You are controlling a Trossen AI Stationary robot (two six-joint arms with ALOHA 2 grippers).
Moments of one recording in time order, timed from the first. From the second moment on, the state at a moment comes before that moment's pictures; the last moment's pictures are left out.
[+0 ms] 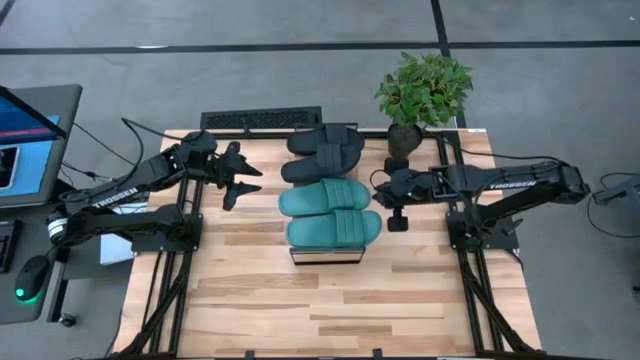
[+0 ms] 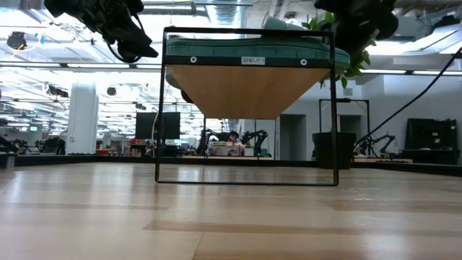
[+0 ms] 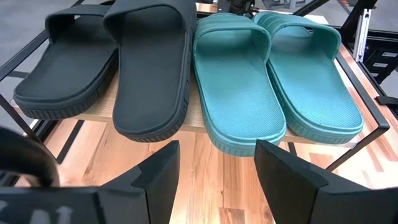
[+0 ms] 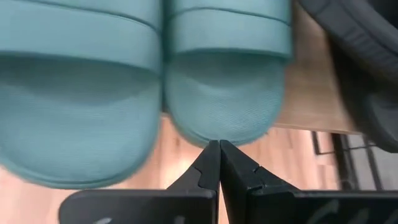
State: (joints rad) left arm 0.53 0.81 0.75 -0.45 0.43 0.16; right arm 0.01 1.16 0.96 -0.67 0.21 -0.24
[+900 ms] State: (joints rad) left arm 0.53 0.81 0.75 -0.45 0.43 0.16; right arm -0.15 1.17 0.96 -0.63 0.03 -0.39
